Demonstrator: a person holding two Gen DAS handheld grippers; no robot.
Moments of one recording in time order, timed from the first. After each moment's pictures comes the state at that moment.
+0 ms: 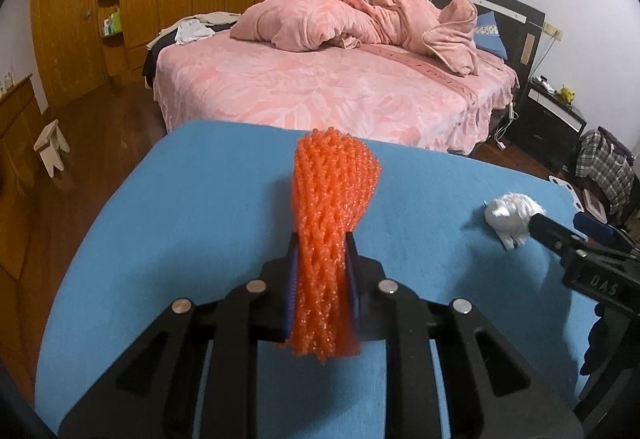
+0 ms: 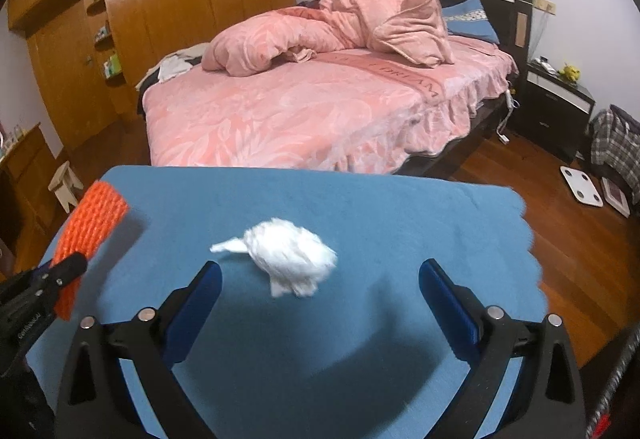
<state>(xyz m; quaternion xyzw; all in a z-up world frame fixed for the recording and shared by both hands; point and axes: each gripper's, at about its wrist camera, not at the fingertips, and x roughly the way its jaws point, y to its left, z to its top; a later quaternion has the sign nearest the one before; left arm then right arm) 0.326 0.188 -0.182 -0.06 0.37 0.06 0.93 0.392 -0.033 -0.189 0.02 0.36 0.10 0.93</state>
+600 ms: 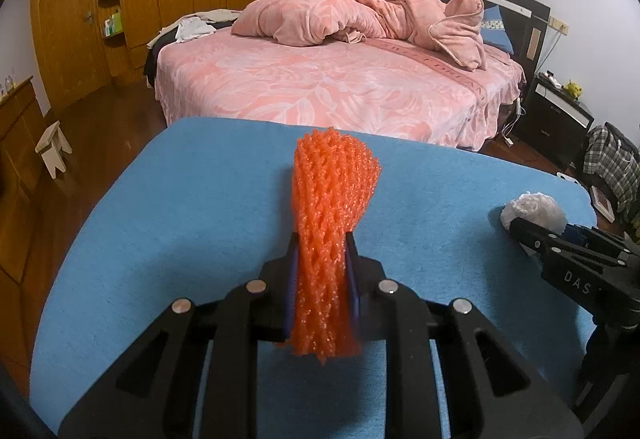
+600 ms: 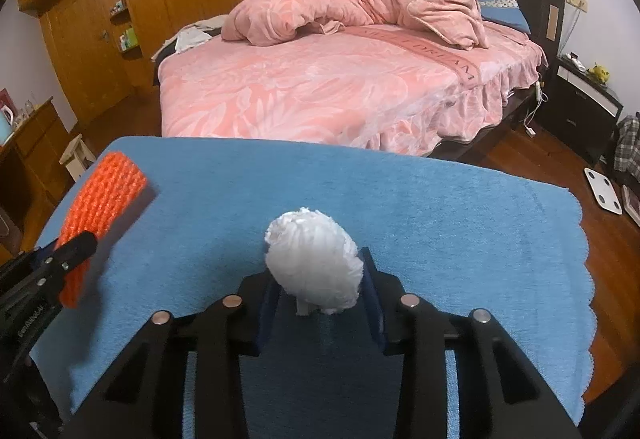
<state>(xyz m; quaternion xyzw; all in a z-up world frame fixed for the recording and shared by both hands) 0.345 0.191 -0.199 -0.05 0.37 0.07 0.92 0.416 -0.011 -0.214 0.00 0.39 0.14 0.91</state>
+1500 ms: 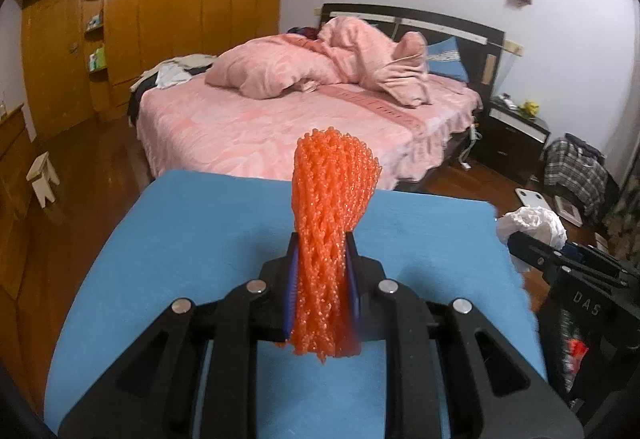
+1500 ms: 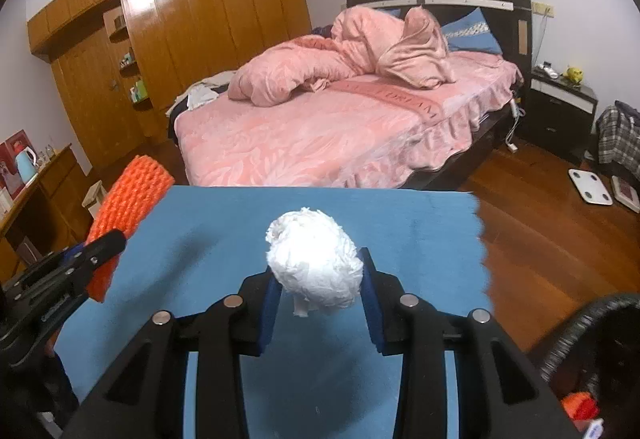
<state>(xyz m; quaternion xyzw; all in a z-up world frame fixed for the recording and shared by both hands) 0.247 0.109 -0.103 -0.05 0.30 0.01 0.95 0.288 -0.105 -0.124 0.06 0.32 0.14 0.94</state>
